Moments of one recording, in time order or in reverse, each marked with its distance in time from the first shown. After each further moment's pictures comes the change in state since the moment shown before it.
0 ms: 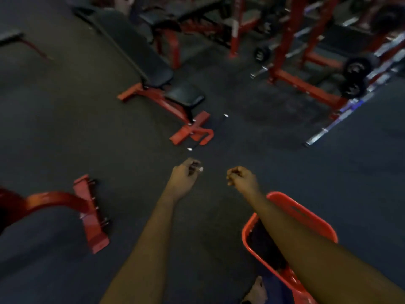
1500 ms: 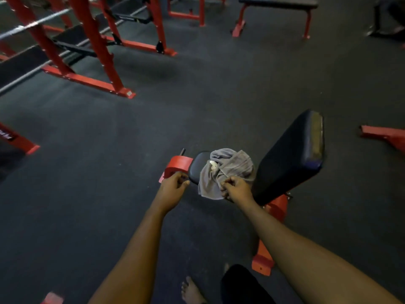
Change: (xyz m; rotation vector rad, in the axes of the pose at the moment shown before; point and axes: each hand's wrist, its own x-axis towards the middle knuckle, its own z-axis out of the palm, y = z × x) left_hand -0.423 -0.733 -0.807 -0.078 0.704 -0.768; right_hand -0.235 -0.304 1.164 -0.441 -0.872 -0.215
